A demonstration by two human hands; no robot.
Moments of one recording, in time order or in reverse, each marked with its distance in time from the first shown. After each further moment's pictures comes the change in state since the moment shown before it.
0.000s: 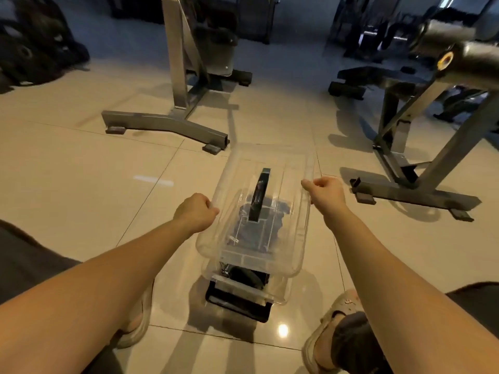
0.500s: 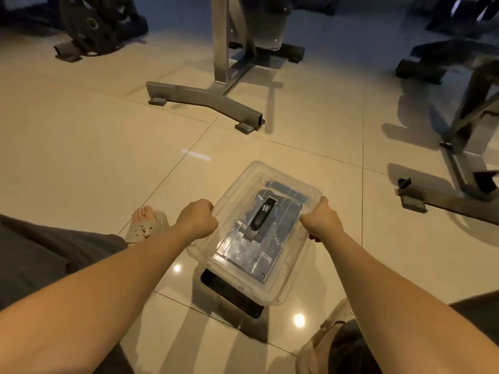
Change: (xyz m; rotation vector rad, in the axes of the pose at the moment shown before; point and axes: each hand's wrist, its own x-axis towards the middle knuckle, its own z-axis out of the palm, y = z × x) left_hand -0.017 -0.027 0.051 0.190 -0.037 -0.159; right_hand 0.042 0.092 0.049 -0.617 -0.323 0.045
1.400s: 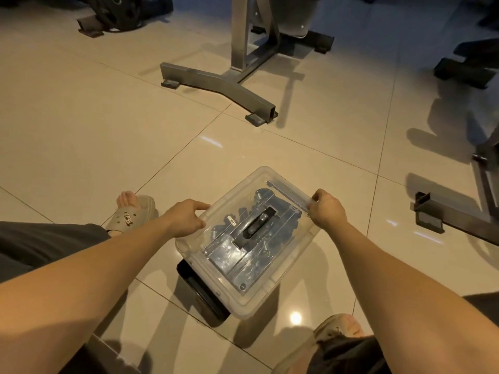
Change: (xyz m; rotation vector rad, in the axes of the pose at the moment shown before) left_hand 0.014 -0.001 0.019 -0.110 -0.123 -0.046; right_hand 0.106 0.018 -0.009 -0.205 0.016 -0.243
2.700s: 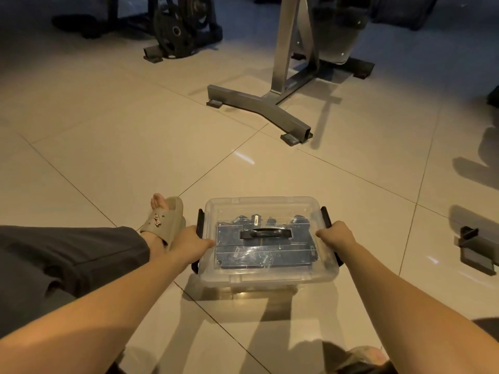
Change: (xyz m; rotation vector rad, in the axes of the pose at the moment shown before) left_hand -0.052 -0.048 0.021 -0.466 0.250 -0.344; right_hand -0.029 -0.035 0.016 0.206 -0.247 0.091
